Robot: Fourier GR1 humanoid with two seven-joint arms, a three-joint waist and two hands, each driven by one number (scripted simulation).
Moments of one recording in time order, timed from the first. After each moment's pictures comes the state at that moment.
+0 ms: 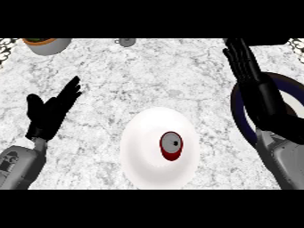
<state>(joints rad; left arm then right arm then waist) -0.27 0.44 -0.25 -1.30 0.31 0.08 0.11 -0.40 -0.36 0.27 -1.59 -0.26 -0.17 -0.18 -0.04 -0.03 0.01</state>
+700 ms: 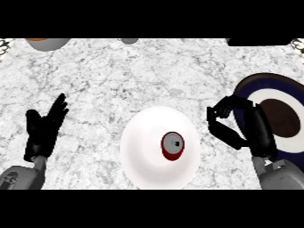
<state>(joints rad) -0.13 0.39 -0.21 -1.33 0.25 0.28 0.13 -0.23 -0.44 0.43 -1.61 0.18 -0.50 0.09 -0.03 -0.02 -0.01</state>
